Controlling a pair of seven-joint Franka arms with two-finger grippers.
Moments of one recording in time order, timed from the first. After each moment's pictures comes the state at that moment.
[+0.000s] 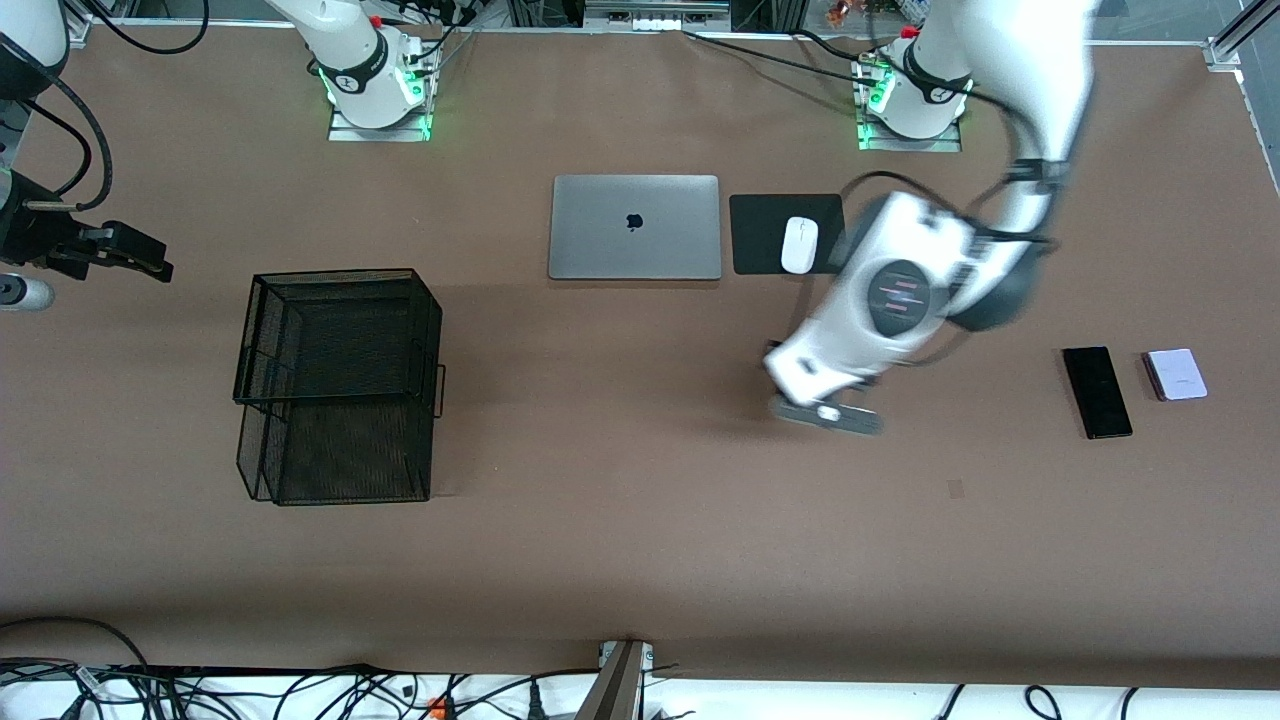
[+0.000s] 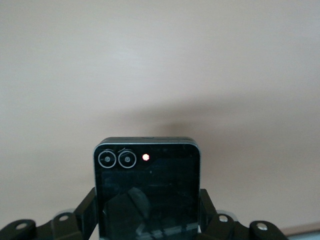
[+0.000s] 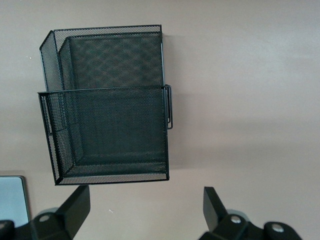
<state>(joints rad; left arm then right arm) -0.44 0.57 -0.10 -1.55 -0.02 2.08 -0.38 0.04 0.07 -0.10 -1.63 -0.02 1.64 -0.04</state>
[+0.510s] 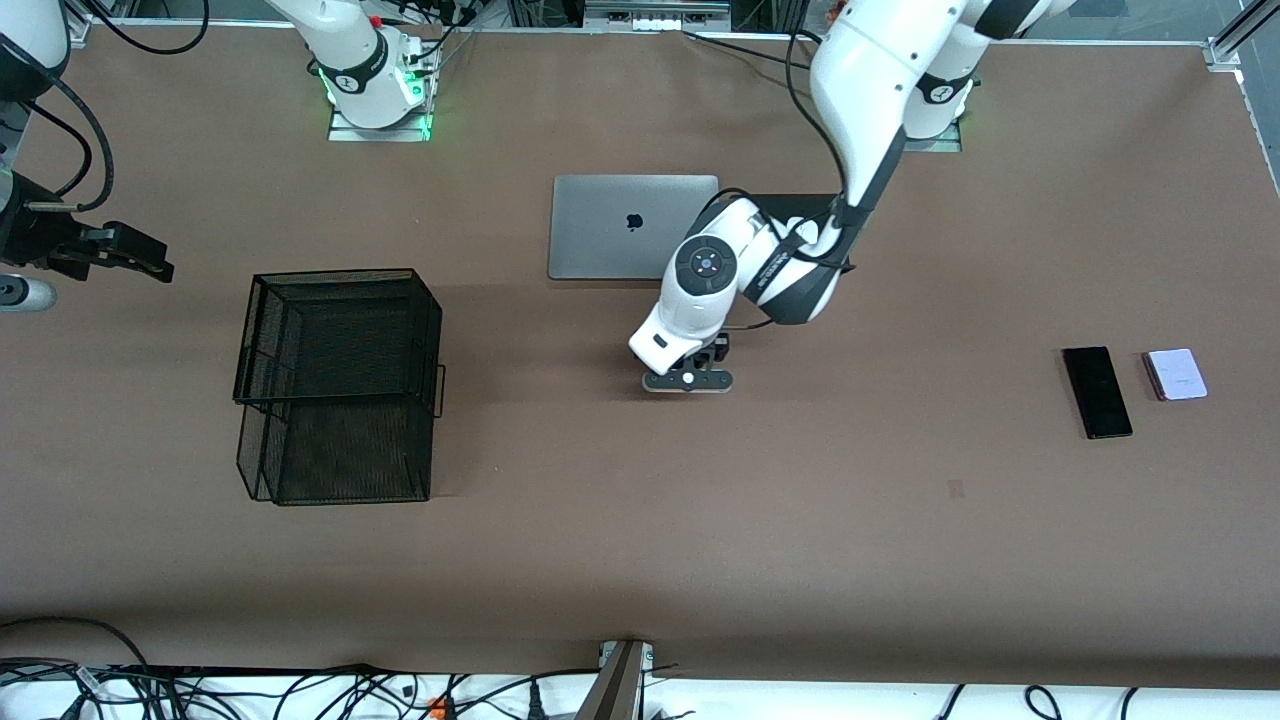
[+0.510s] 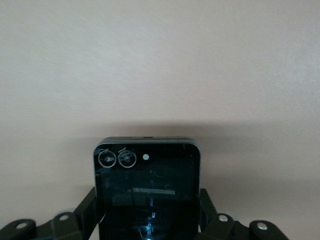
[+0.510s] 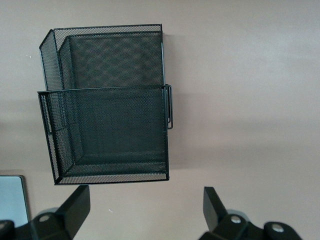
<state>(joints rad) -0.63 0.78 -0.09 -1.55 -0.02 2.39 -0.72 0.04 0.07 -0.10 -1.63 -0.02 1.64 -0.05</state>
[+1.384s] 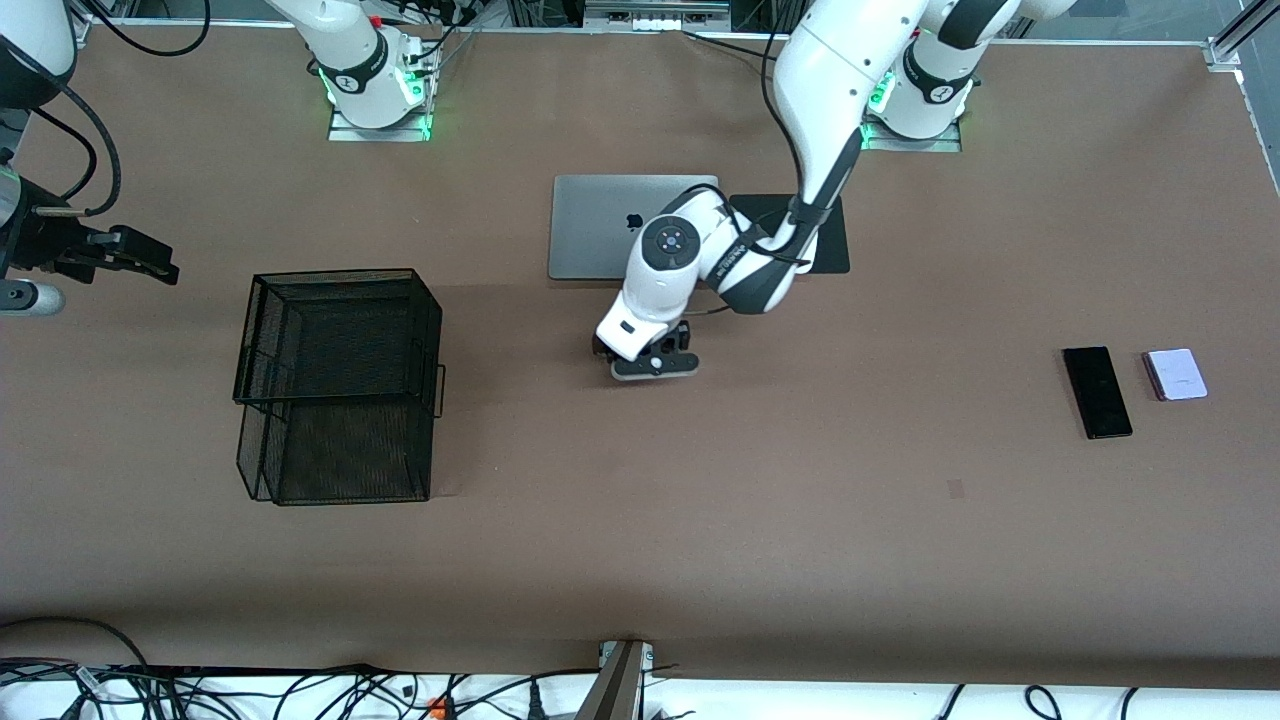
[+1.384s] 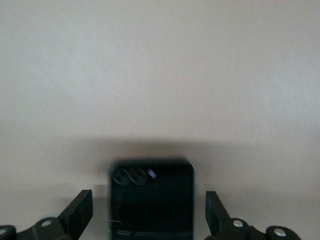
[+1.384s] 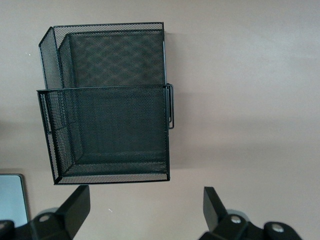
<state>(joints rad) -0.70 0.80 -0.04 -1.50 -0.04 2.42 -0.88 0.04 0.08 -0.10 -1.63 -0.02 1.64 -0.05</state>
